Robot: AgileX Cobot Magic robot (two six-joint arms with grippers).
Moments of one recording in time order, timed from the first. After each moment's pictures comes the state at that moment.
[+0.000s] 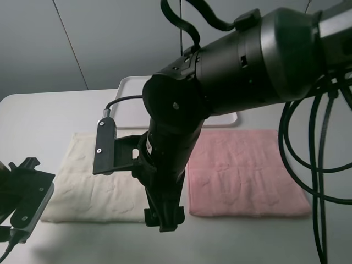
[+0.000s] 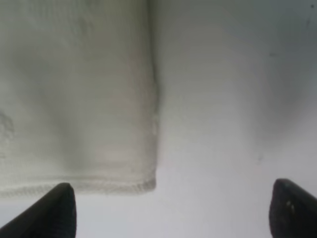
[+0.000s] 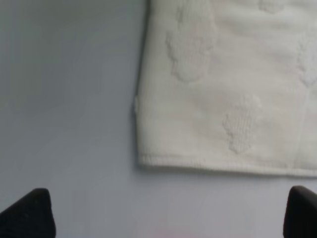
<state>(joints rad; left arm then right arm) -0.16 1.56 -0.46 0.00 0.53 1.44 1.05 1.85 -1.14 0.08 0.74 -0.69</state>
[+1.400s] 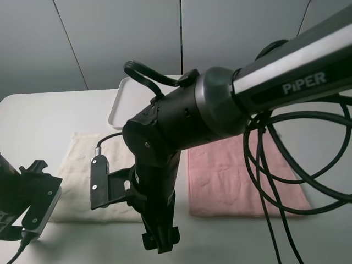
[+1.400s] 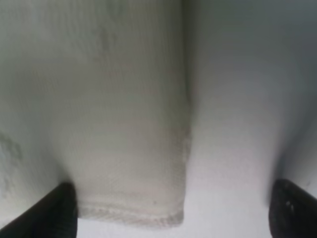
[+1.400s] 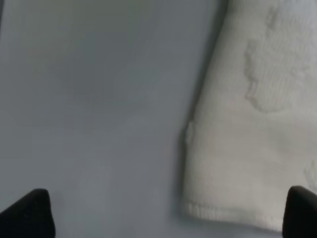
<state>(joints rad) -0.16 1.67 -0.46 0.00 0.41 1.46 1.08 2.02 -1.17 0.12 0.72 -0.78</state>
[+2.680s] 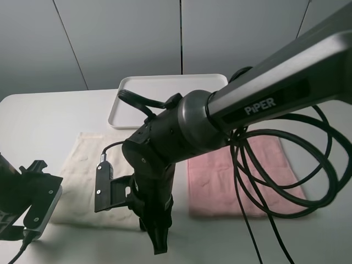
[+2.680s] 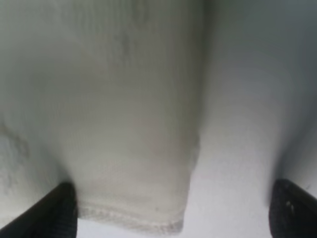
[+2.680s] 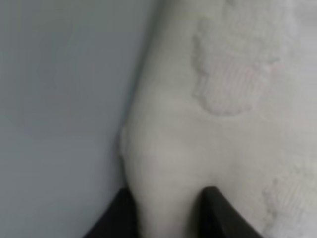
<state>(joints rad) -0.16 1.67 -0.46 0.00 0.41 1.44 1.08 2.11 -1.18 0.09 0.65 -0.71</state>
